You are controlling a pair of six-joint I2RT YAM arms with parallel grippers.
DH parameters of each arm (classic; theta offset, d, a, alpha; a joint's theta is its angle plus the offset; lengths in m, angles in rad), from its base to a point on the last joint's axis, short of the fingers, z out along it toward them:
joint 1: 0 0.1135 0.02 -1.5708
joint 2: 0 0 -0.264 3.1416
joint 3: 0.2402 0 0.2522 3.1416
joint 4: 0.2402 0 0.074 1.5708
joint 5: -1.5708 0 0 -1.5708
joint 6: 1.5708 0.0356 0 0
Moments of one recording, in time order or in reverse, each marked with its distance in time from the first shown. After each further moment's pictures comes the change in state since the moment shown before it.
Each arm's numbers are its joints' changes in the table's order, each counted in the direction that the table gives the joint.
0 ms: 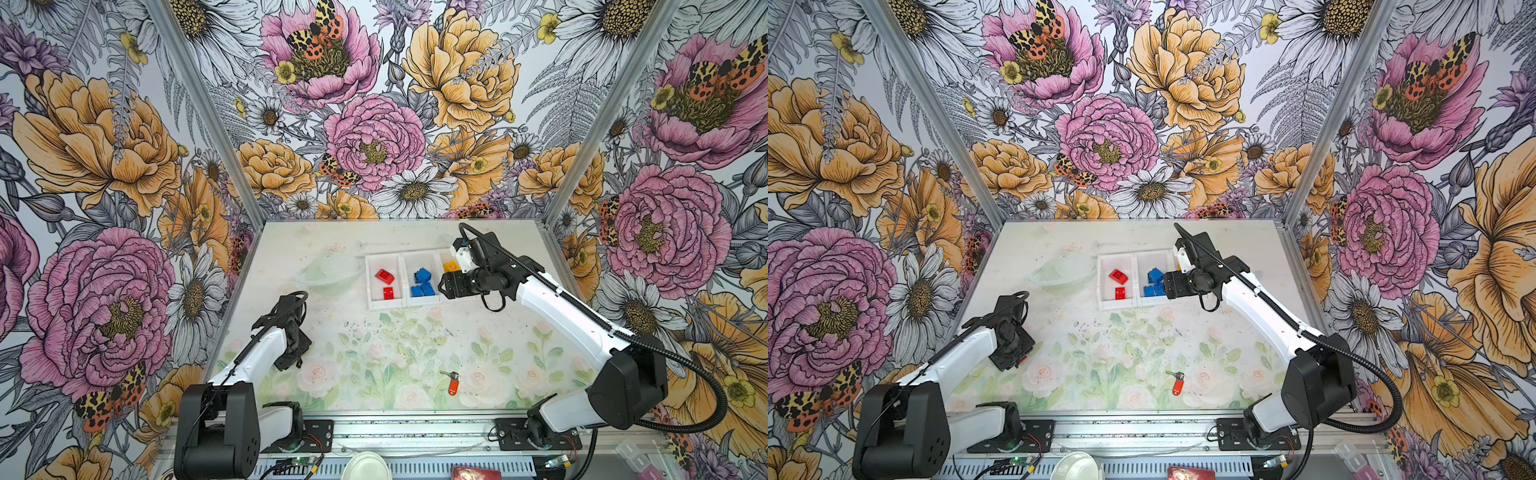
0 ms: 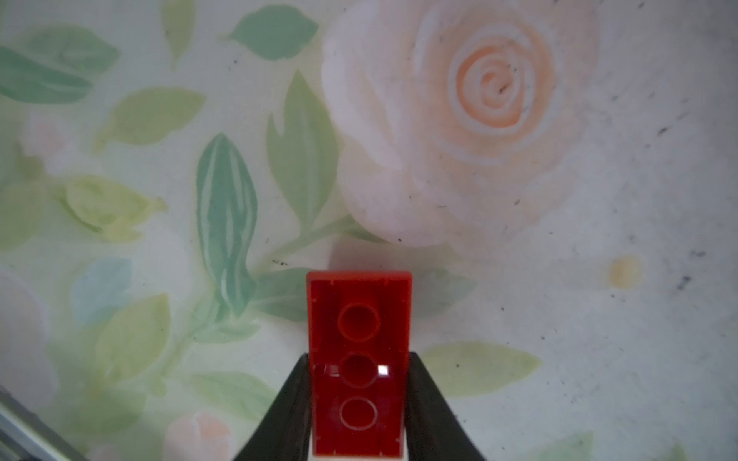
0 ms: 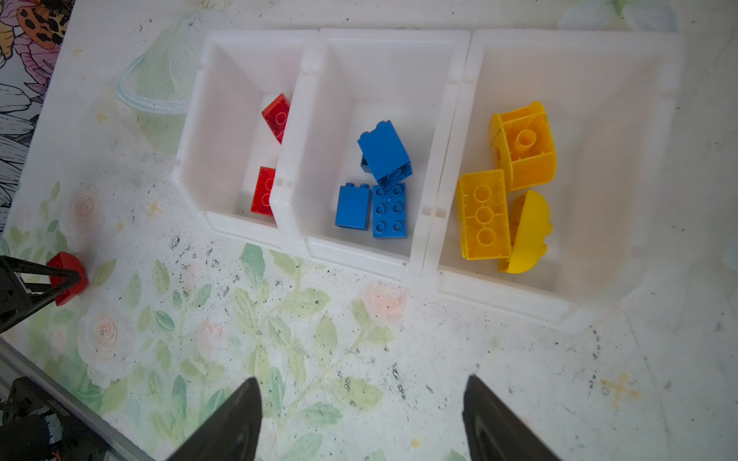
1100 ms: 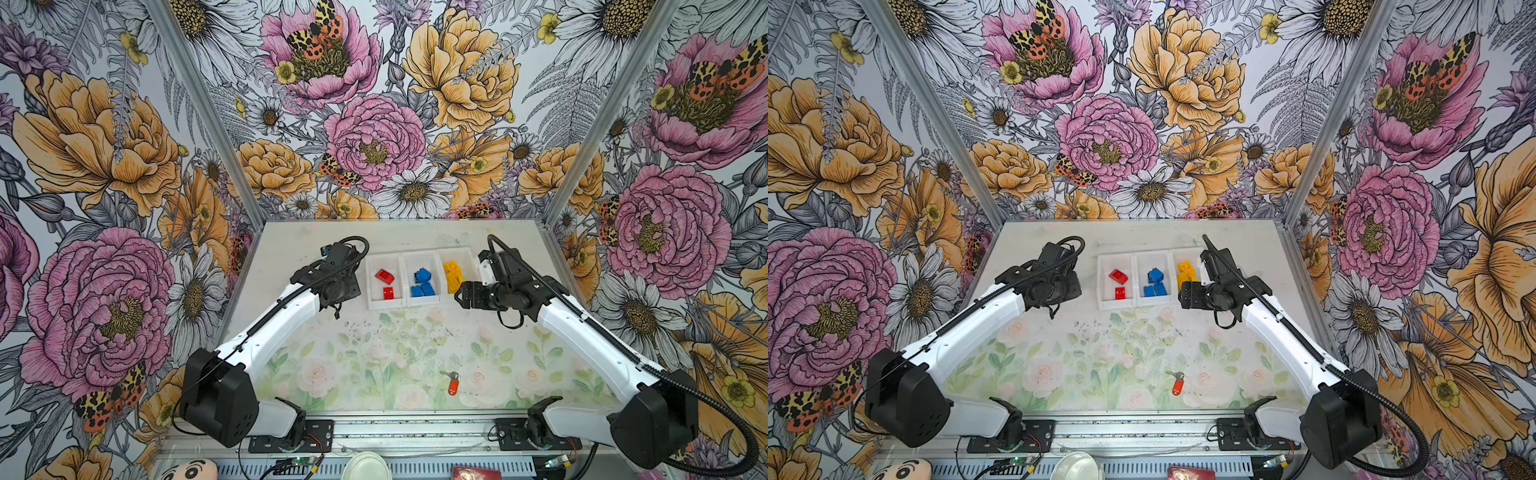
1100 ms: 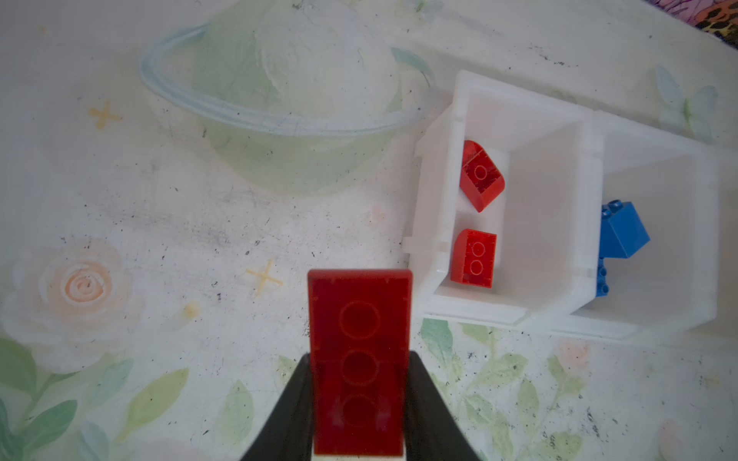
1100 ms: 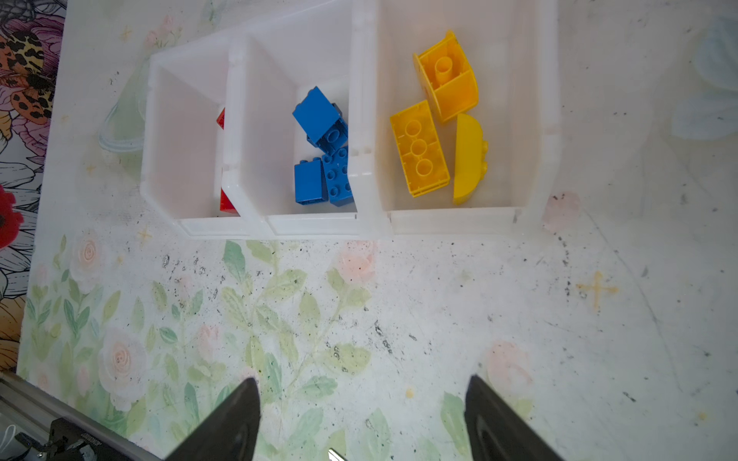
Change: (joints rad) left arm -0.471 0.217 0.609 0.009 0.013 0.140; right arm -0.074 -0.222 -0.230 -0.027 -0.007 0.169
